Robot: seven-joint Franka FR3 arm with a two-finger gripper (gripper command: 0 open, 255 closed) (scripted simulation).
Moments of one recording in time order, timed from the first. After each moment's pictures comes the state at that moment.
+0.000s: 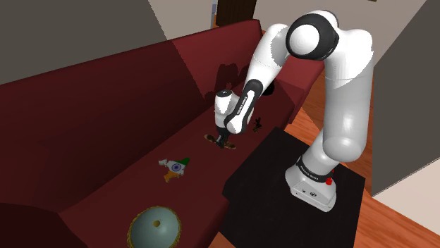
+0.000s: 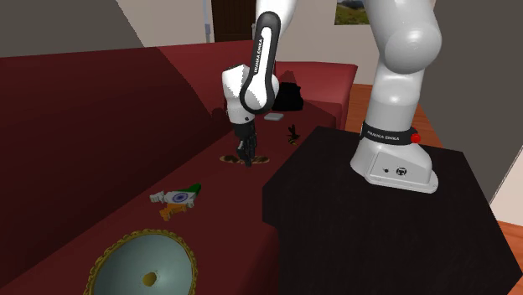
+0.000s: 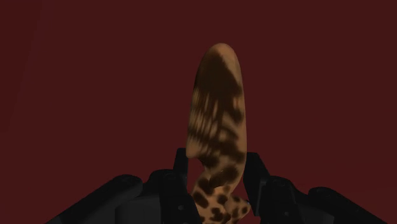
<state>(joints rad) 0.06 0.51 0.01 -2.47 -0.24 2.85 0.15</state>
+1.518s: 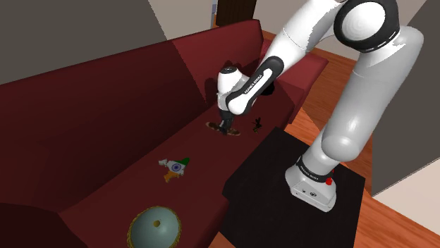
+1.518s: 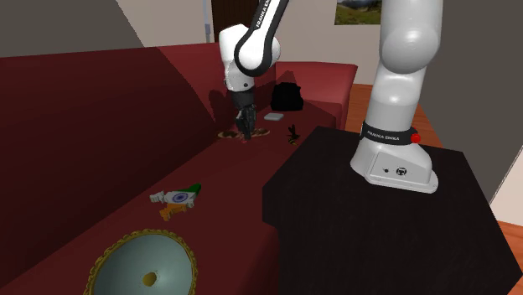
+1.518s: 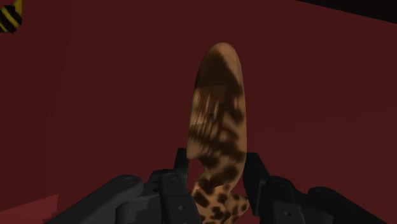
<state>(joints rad) 0.00 0.18 0.09 -2.55 -0.15 2.60 0.06</state>
